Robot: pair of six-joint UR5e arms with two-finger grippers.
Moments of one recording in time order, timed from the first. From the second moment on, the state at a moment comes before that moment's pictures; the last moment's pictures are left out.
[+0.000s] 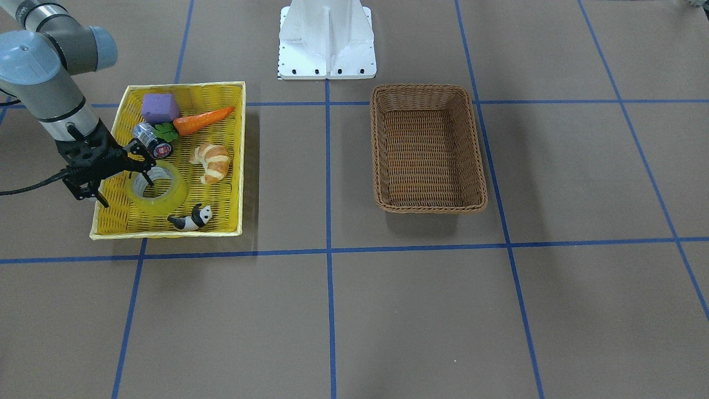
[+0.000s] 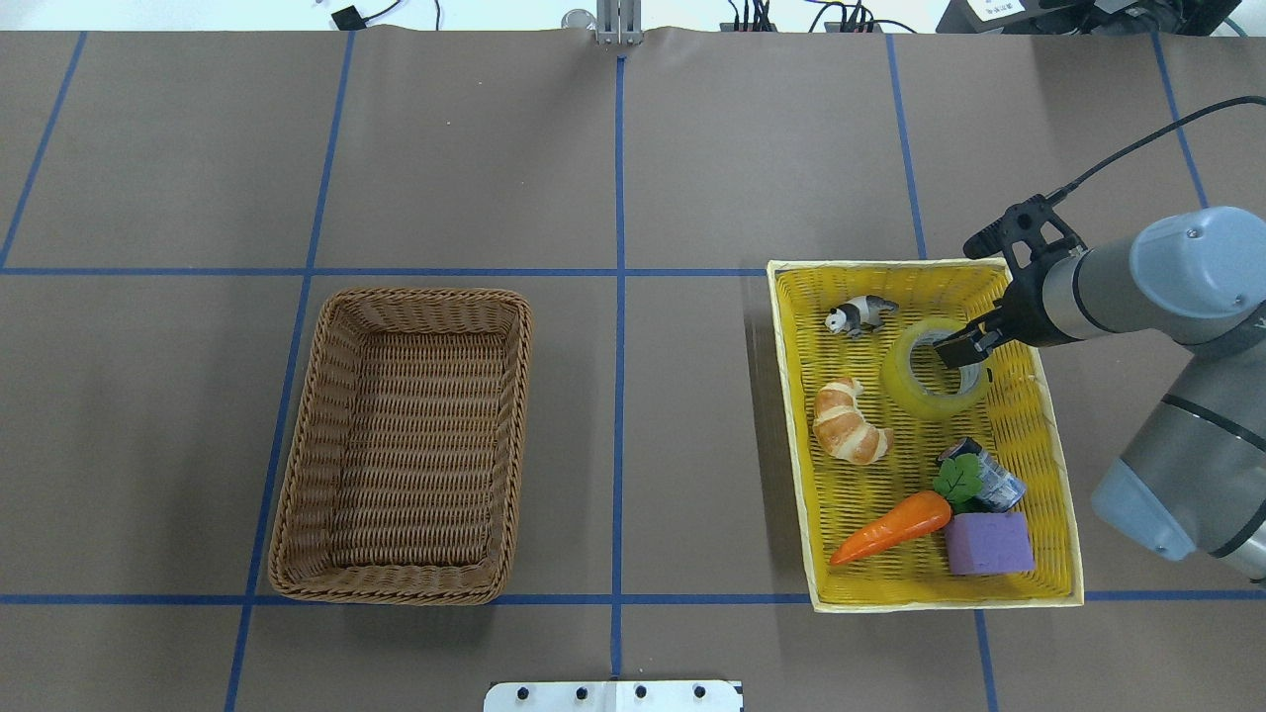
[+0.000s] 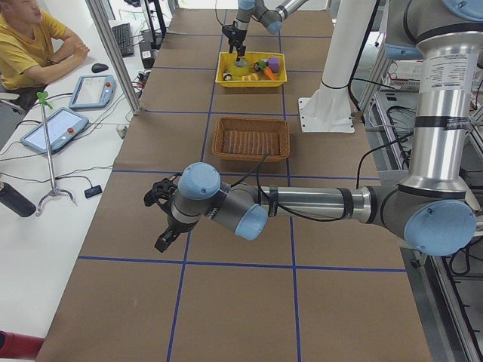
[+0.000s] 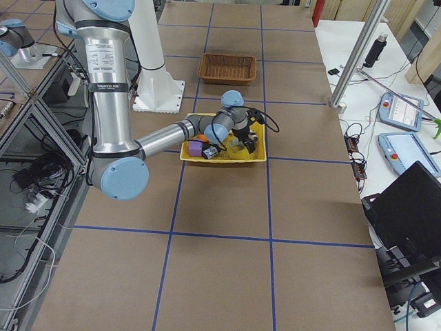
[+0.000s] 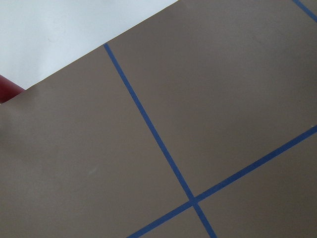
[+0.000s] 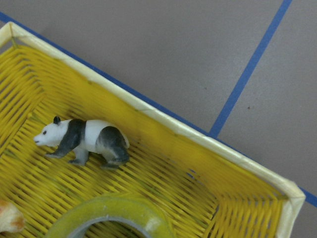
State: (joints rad) left arm -1.61 -1.59 -1.56 -2.07 -2.32 0.20; right arm 0.77 -1.50 1.82 -1.07 1.90 0.47
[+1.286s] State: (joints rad) left arm -1.60 -1.59 -1.55 -2.07 -2.33 0.19; right arm 0.88 -1.49 1.79 -1.07 1.96 0.34
